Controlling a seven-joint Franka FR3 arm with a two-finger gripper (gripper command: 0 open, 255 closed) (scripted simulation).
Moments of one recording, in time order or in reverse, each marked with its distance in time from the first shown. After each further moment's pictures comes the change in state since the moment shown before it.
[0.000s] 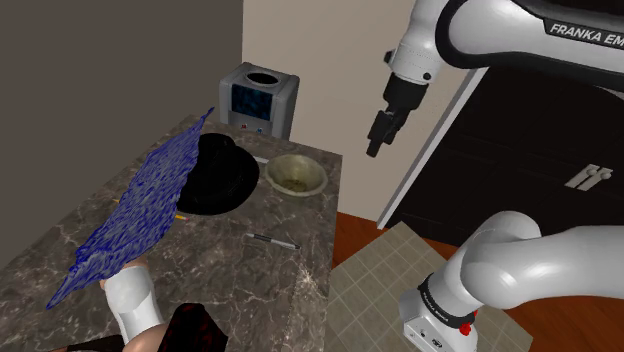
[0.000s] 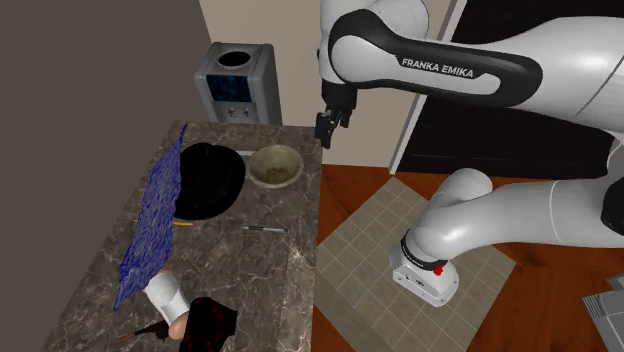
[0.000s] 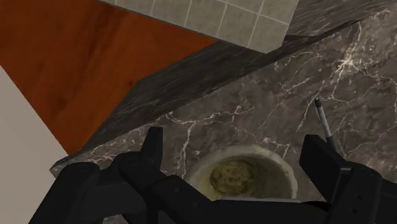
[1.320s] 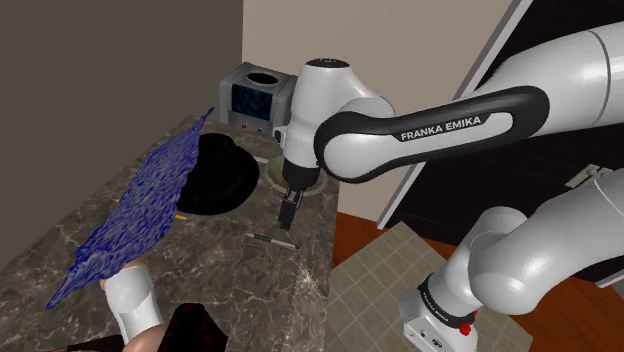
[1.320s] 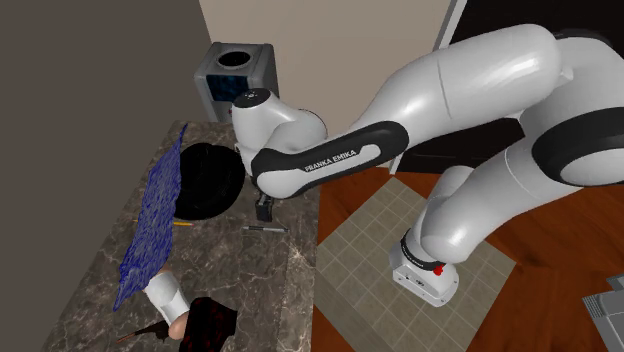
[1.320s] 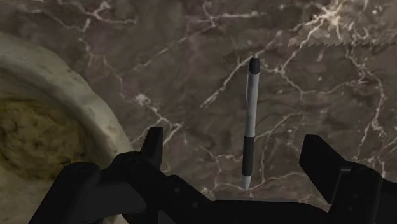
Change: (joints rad) arm 0.201 0.440 0.247 -0.063 0.095 0.535 -0.080
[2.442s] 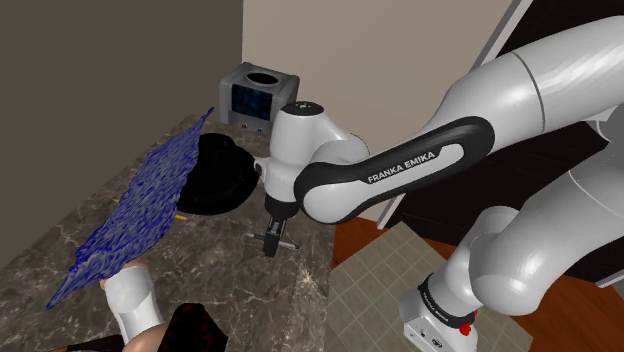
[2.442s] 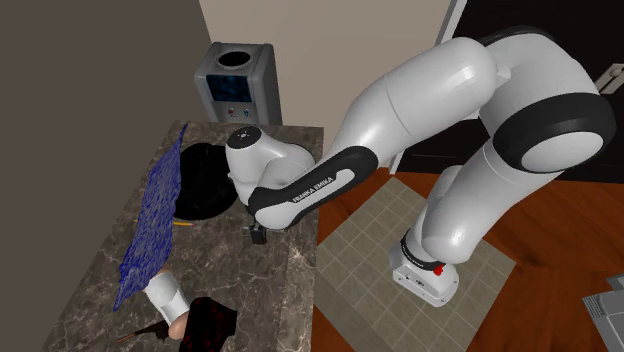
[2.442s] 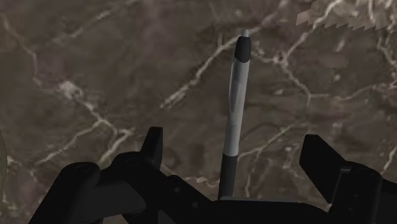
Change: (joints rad) arm 0.030 0.166 0.061 -0.026 -0.025 0.198 0.020
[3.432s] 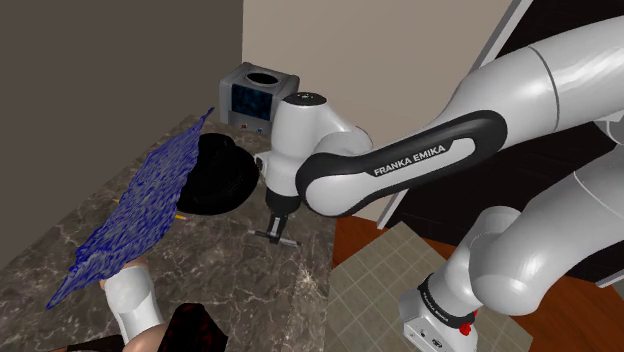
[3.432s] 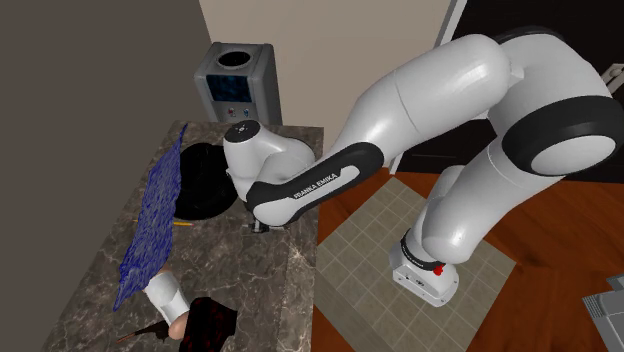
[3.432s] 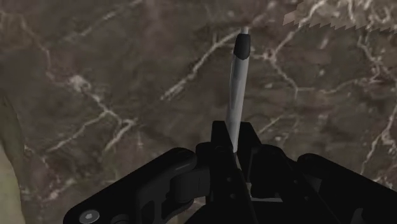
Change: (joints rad) arm 0.002 -0.033 -0.004 0.016 0.009 -0.047 -0.004
